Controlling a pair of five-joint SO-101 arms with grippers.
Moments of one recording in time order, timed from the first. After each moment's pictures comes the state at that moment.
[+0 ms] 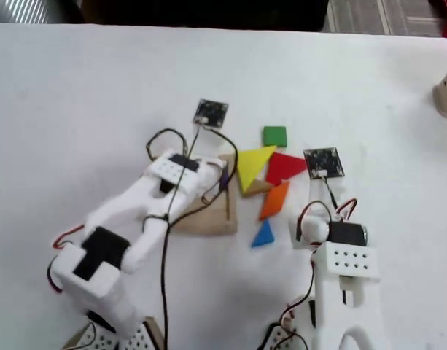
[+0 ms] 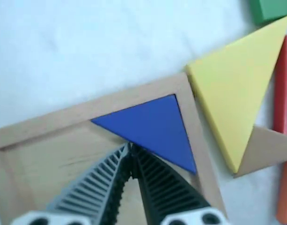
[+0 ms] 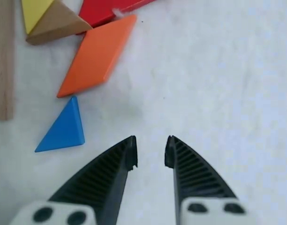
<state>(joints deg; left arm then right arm) 21.2 12.4 28.6 34.9 12.7 2.7 -49.6 67.2 59.2 15.2</state>
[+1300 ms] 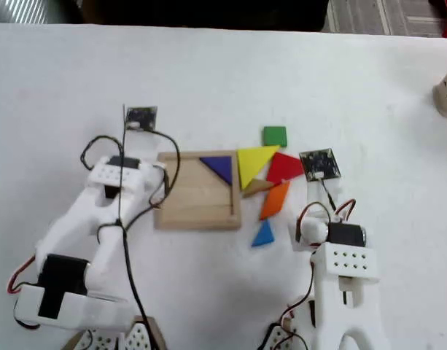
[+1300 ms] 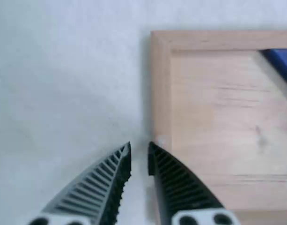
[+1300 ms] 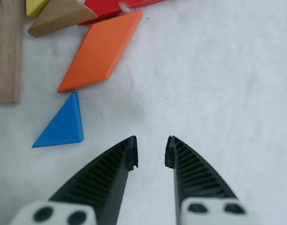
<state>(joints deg) 3.5 -2.2 41.4 45.9 10.8 2.7 -49.6 68.1 58.1 17.8</state>
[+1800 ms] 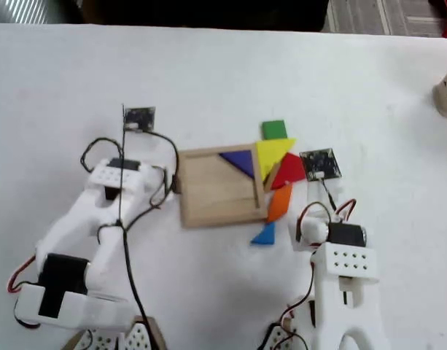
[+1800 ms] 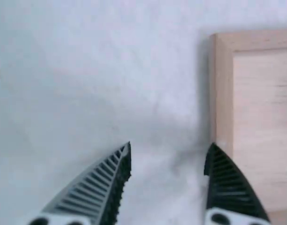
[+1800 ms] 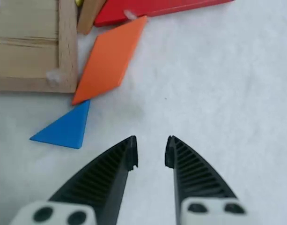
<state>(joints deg) 3.4 -2.2 42.6 43.5 11.9 2.7 -49.6 68.1 58.0 17.8</state>
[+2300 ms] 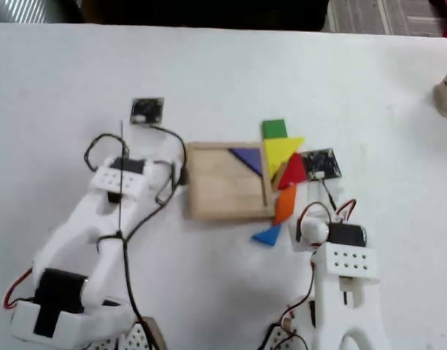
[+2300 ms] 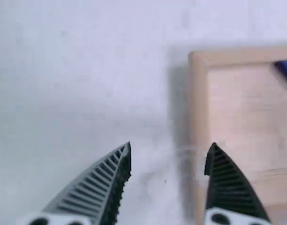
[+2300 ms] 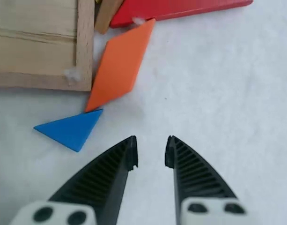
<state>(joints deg) 6.5 -8.1 42.2 42.3 12.0 2.7 -49.6 68.1 58.0 17.8</state>
